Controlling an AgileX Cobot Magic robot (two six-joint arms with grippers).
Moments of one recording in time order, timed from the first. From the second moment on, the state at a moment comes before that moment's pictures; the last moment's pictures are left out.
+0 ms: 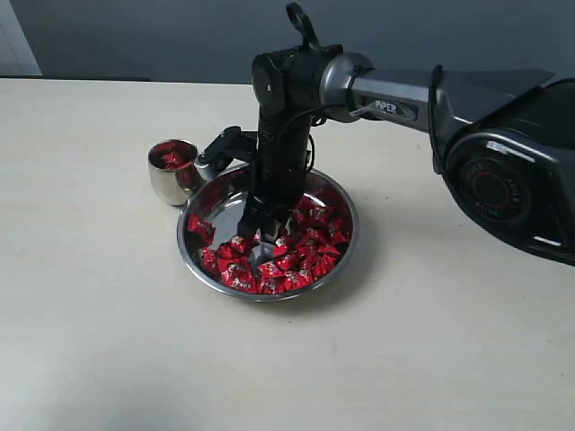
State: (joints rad) left arm 0.10 0.10 0.00 0.04 0.24 -0.06; right arm 0.64 2.42 -1.96 0.14 1.18 -0.57
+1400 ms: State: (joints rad) left arm 0.10 0.10 0.00 0.04 0.24 -0.06; right arm 0.64 2.33 -1.96 0.74 0.63 -0.79
